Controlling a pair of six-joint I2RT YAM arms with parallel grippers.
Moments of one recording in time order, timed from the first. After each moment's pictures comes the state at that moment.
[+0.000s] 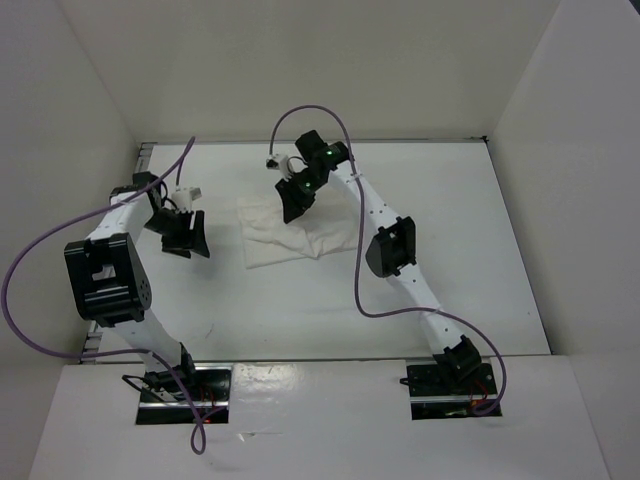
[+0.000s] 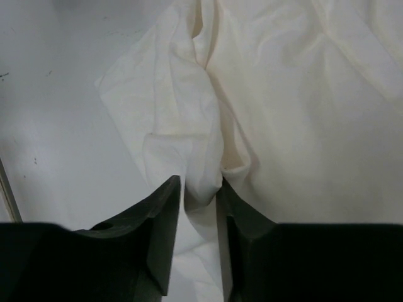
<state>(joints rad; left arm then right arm) 0.25 1.73 1.27 -0.95 0.44 0.31 0.56 2.81 2.96 -1.28 -0.69 -0.36</state>
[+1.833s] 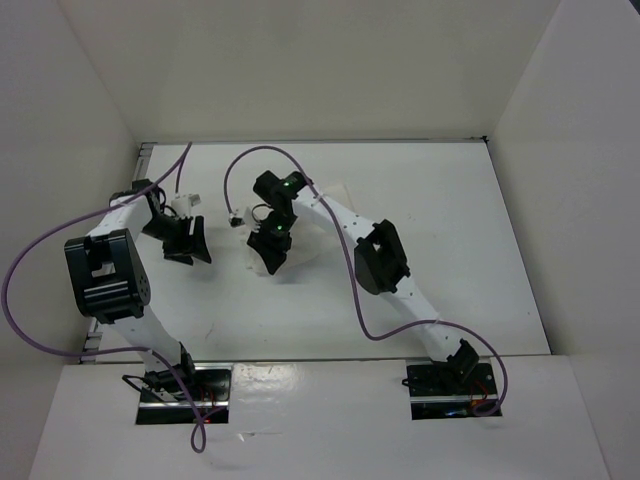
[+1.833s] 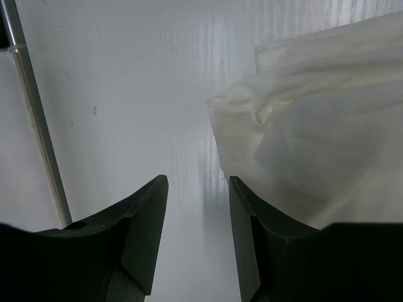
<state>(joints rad) 0.28 1.76 1.23 -0.95 0.49 0.31 0.81 2.59 2.50 -1.28 -0.64 -0.55</state>
